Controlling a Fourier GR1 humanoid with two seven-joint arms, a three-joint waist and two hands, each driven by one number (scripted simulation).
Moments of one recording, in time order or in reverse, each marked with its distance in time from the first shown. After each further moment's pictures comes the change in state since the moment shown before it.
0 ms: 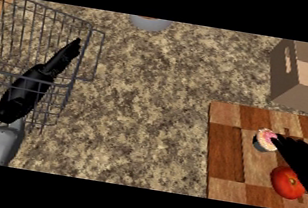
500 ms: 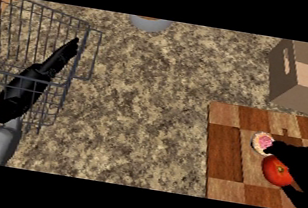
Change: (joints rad) left arm 0.002 -0.001 0.021 -0.009 0.002 -0.031 0.008; right arm -0.040 0.026 0.025 0.062 0.068 -0.206 -0.127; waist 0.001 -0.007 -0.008
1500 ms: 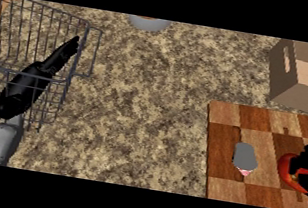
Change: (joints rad) left arm -0.021 -0.013 0.021 0.030 -0.020 -0.009 -0.013; right arm -0.085 -0.166 -0.076 -0.011 -0.472 -0.112 -0.655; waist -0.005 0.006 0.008
